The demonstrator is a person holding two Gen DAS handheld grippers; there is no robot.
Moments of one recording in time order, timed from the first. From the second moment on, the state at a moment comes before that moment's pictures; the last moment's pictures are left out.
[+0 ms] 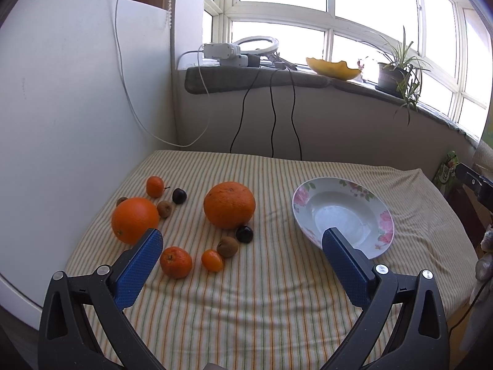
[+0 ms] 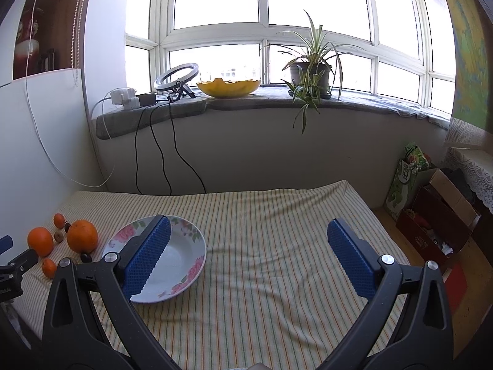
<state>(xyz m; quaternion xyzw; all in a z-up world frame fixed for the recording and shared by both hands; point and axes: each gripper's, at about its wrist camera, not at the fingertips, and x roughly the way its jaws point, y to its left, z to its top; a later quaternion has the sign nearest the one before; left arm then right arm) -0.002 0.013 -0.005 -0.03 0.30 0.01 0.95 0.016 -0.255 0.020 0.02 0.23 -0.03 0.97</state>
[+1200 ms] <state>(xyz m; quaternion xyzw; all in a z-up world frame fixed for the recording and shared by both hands) 0.087 0.069 -0.049 -0.14 0.41 -0.05 0.90 0.190 -0.066 -0.048 0.04 0.48 0.35 0.81</state>
